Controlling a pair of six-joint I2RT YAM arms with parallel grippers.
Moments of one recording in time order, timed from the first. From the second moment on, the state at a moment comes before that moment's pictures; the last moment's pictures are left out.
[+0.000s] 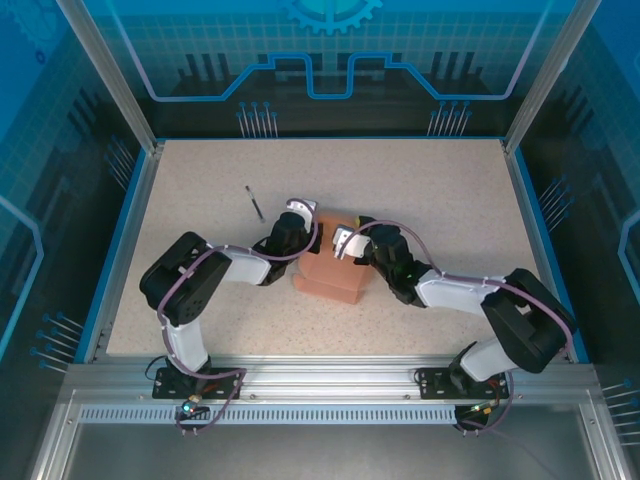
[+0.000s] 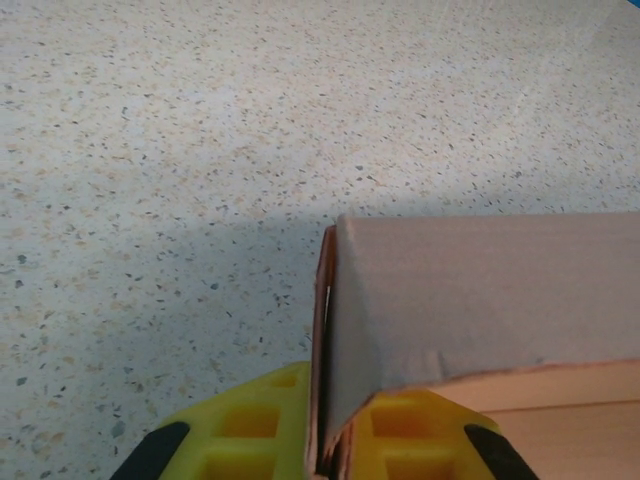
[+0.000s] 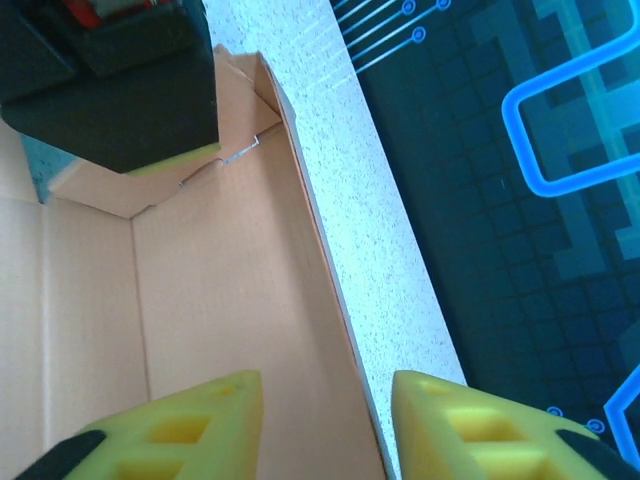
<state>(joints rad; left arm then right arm) -0.57 1.83 0.79 0.59 -0.12 -0.27 0.68 1.45 0.61 0.46 0.25 -0.90</state>
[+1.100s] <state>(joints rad) -0.57 1.69 0.77 0.46 -0.27 -0.30 0.58 1.48 1.18 -0.50 0.08 0.07</state>
